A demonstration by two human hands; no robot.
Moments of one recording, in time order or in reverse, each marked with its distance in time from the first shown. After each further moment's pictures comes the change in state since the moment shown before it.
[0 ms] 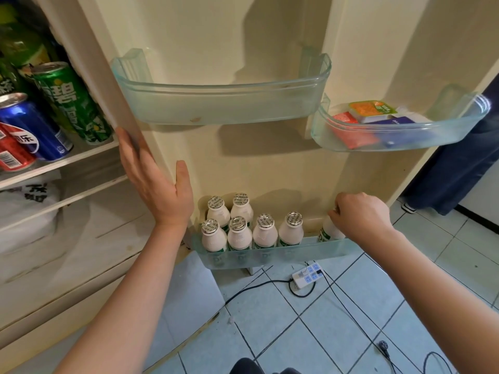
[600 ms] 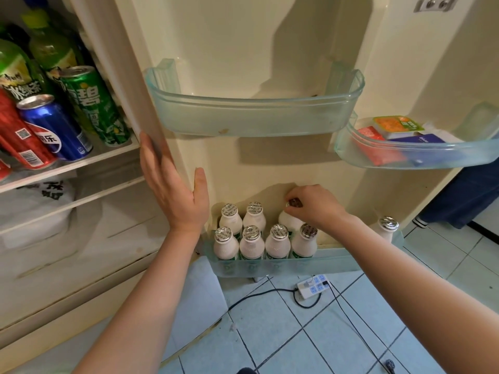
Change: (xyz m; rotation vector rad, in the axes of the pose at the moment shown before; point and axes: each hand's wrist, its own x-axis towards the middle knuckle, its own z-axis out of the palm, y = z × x) left_hand 0.003 0.000 0.000 0.020 0.007 0.027; right_hand 0.039 -0.079 -0.015 0.365 -0.066 -0.362
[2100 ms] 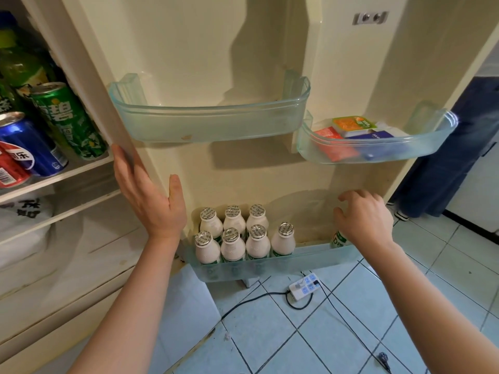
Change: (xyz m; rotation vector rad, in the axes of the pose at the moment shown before) left_hand -0.002 0.007 -0.003 0.021 -0.008 -0.046; right_hand -0.074 0.079 -0.009 -0.132 0.384 0.460
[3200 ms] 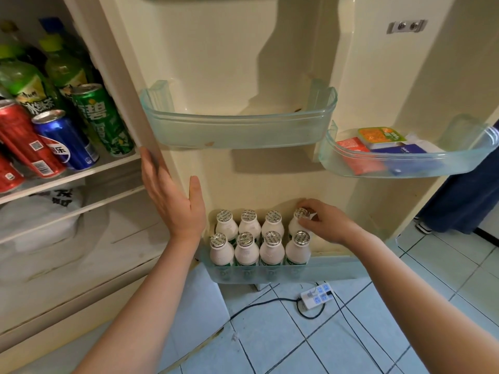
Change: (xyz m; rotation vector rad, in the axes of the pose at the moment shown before) left_hand -0.001 0.005 0.003 -0.041 0.001 -0.041; right_hand 0.033 -0.050 0.034 0.367 -0.543 -0.332
